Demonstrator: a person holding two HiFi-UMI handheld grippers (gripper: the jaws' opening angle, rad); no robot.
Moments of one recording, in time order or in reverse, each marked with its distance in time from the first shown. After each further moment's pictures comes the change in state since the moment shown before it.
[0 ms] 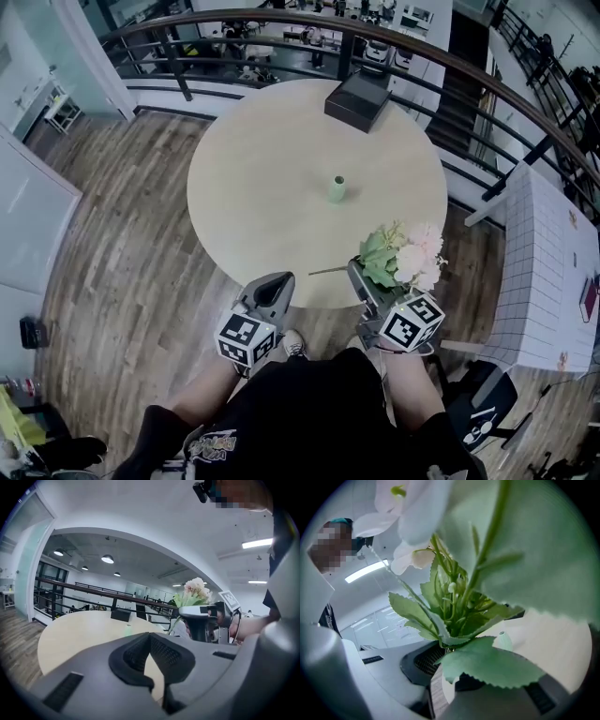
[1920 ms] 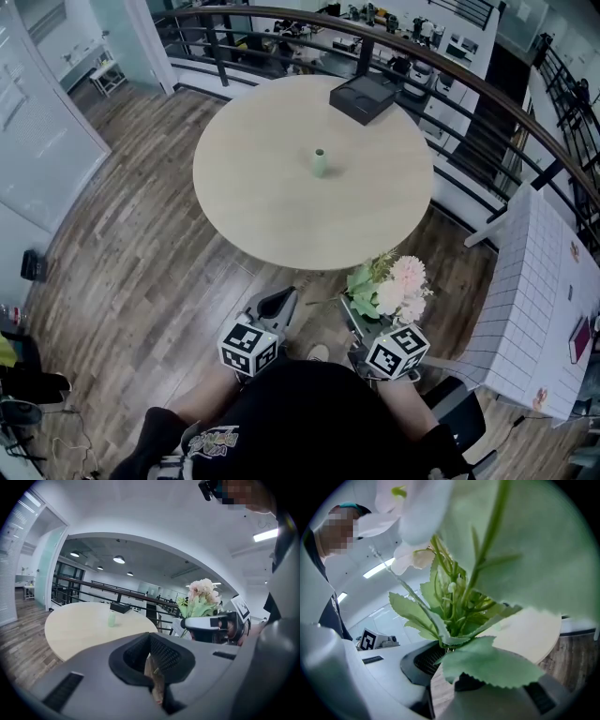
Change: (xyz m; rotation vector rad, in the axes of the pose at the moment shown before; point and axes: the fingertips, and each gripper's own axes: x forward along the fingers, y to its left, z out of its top) left arm -0.012 -0.217 -0.069 -0.087 0.003 0.181; right arm -0.219 -0.002 -0.055 -0.058 0.164 0.147
